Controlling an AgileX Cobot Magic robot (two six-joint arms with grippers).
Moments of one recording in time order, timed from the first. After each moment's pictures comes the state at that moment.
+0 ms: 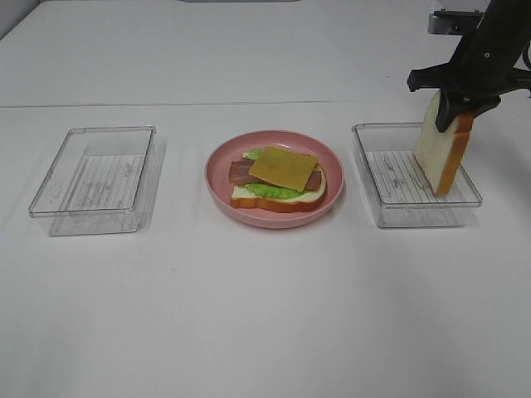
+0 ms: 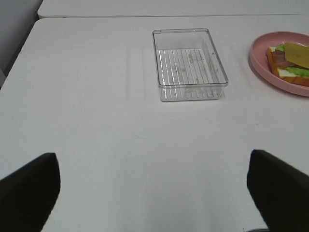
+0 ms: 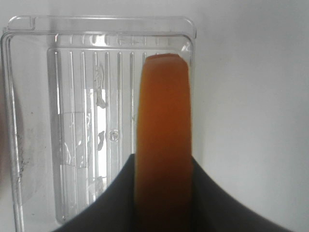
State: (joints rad) left arm 0.08 0.00 -0.50 -0.10 1.05 0.04; right arm 0.05 2.14 -1.76 0.08 1.01 -0.03
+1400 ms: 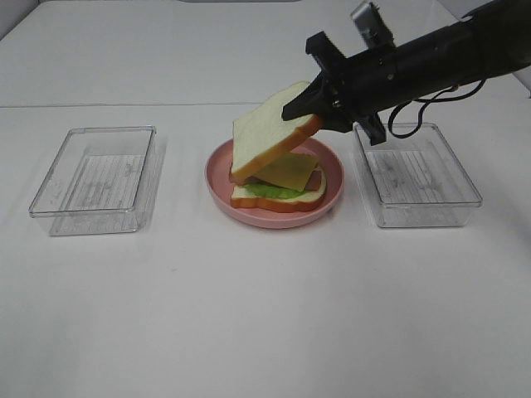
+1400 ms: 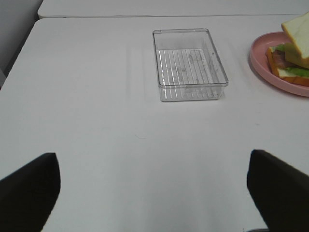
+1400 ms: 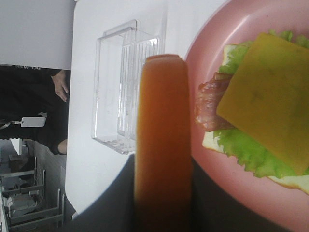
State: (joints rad) left arm 0.08 0.00 -0.50 -0.10 1.05 0.04; right arm 0.20 2.04 -1.31 1.30 0.78 -0.65
